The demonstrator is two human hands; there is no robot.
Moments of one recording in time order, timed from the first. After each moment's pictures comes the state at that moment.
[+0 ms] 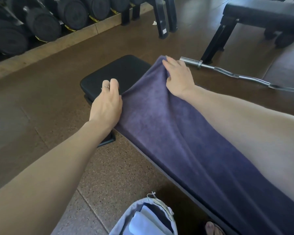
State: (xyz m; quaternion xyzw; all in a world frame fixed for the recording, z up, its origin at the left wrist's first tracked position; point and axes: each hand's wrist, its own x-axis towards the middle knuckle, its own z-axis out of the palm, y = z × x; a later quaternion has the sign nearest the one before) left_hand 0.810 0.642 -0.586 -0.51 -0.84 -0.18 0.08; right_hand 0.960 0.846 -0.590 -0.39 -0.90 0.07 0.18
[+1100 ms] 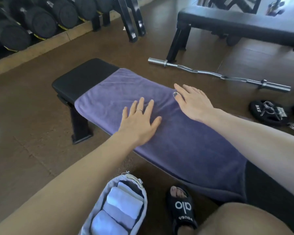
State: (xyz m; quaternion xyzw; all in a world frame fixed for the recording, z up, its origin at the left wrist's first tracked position) left_hand 1.034 0.604 -0.564 -0.63 -0.76 -0.03 -0.12; right_hand 1.212 0.741 -0.567 -0.50 -0.86 0.09 0.05
